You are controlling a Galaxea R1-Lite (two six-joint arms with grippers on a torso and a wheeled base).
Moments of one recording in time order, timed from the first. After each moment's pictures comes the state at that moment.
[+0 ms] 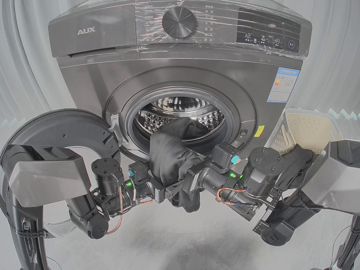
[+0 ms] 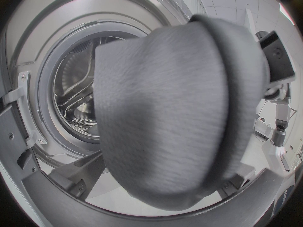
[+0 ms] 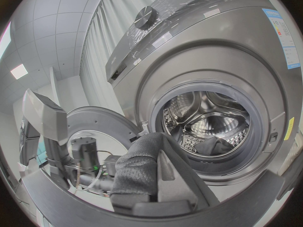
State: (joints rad) left arm -0.49 2.24 -0.60 -1.55 -0.31 0.06; right arm 0.83 2.10 -0.77 -1.46 -0.08 0.15
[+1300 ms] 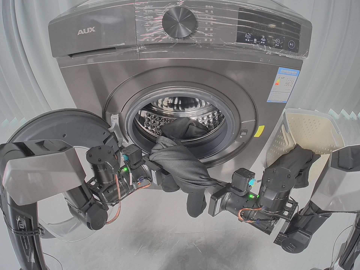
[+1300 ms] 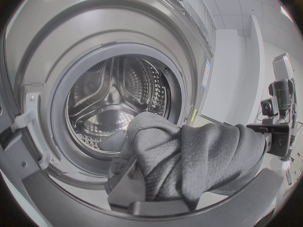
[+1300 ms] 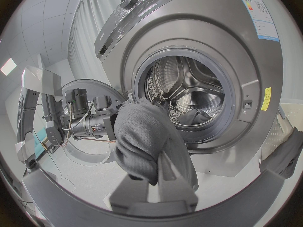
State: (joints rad) left arm -0.46 2.21 -0.69 -1.55 -0.24 0.00; right arm 0.78 2.07 -0.49 -1.46 -0.10 0.16
